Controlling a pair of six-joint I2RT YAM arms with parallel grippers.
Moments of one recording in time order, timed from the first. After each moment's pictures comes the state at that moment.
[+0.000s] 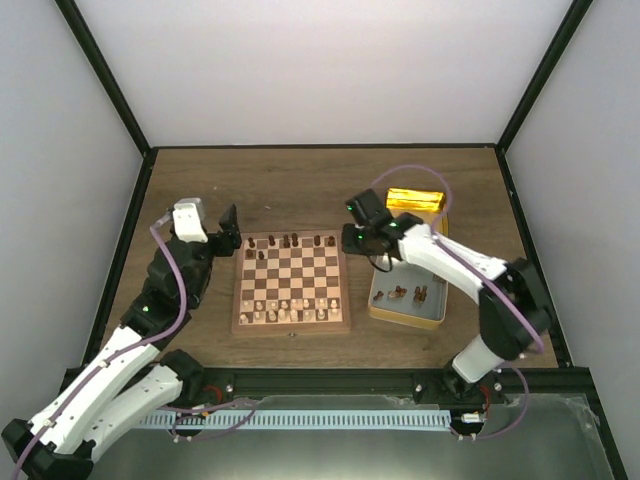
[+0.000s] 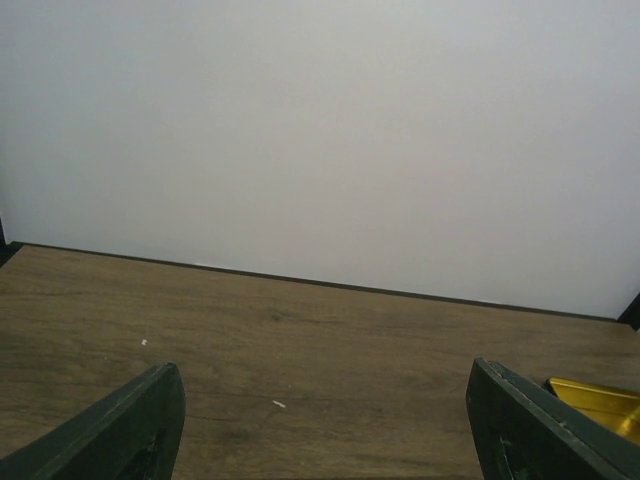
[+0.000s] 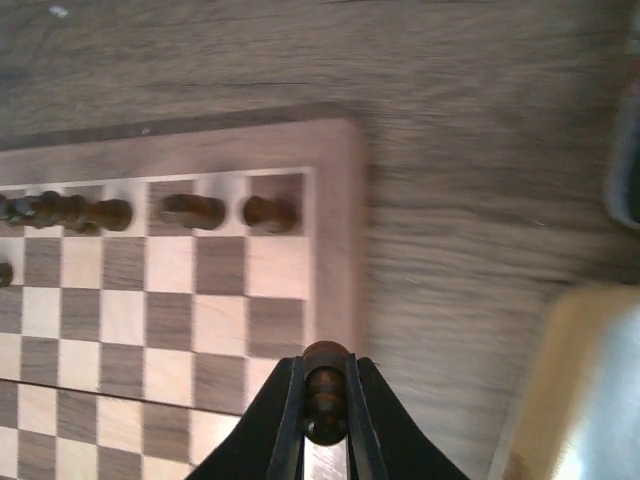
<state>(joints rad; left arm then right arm) -0.59 0.68 0.67 -0.07 -0.46 -0.28 0.63 1.50 1.08 -0.56 0.04 0.64</state>
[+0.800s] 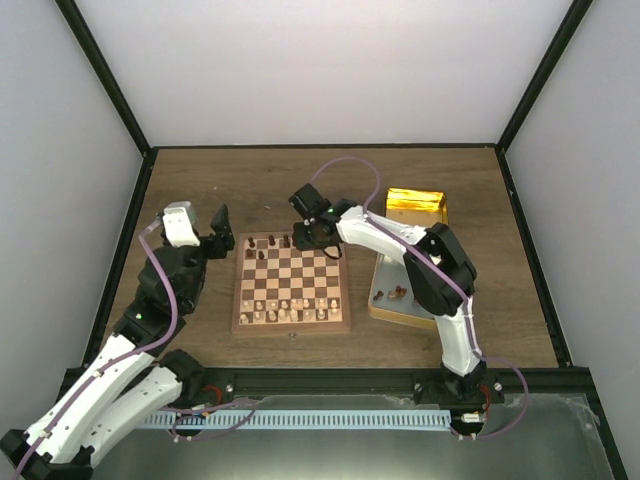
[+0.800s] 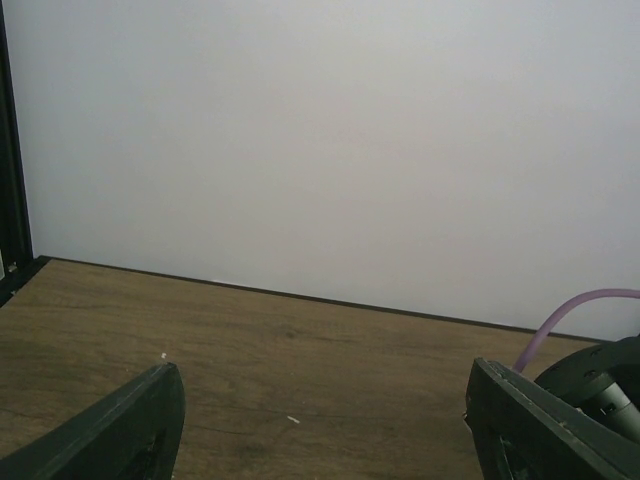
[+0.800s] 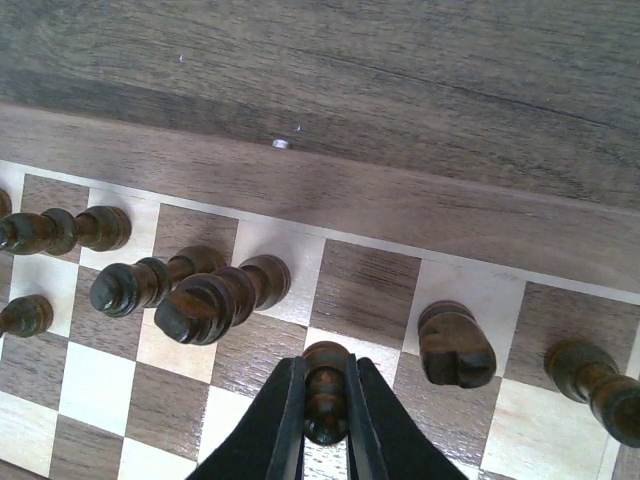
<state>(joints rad) -0.59 0.61 0.66 -0.08 -0.50 -0.27 0.79 2.03 1.58 -0.63 0.04 0.56</state>
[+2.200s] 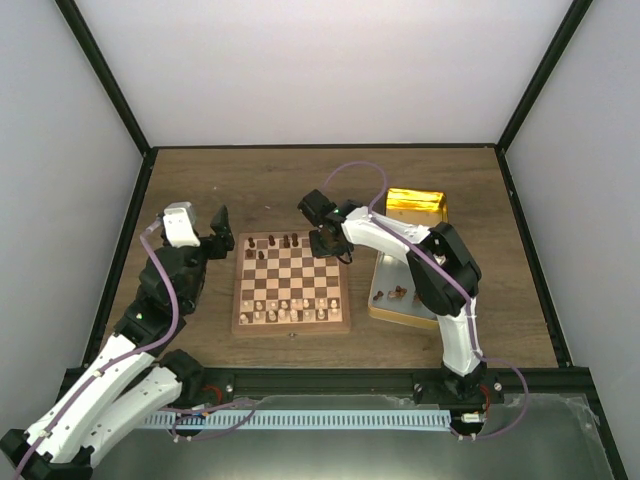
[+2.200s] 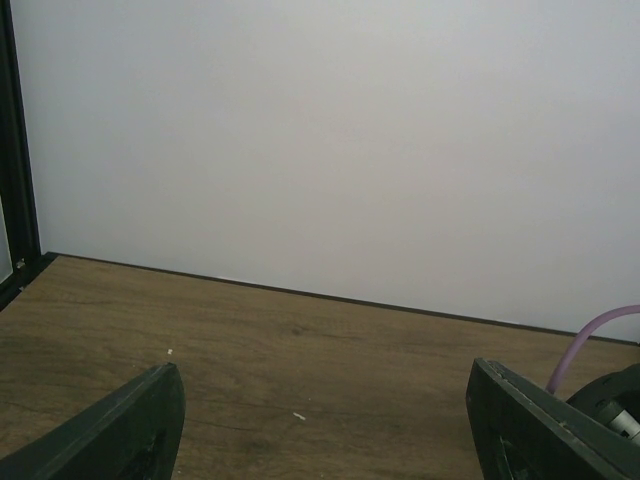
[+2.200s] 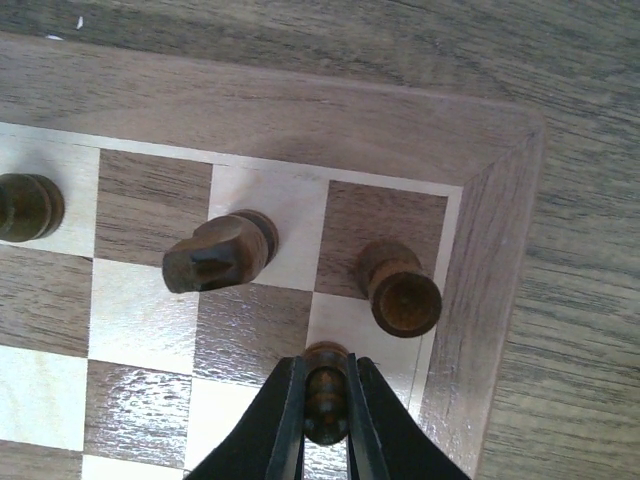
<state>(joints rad) -0.59 0.61 0.66 -0.09 -0.51 -0.27 0.76 2.02 1.53 -0.77 0.13 0.54</state>
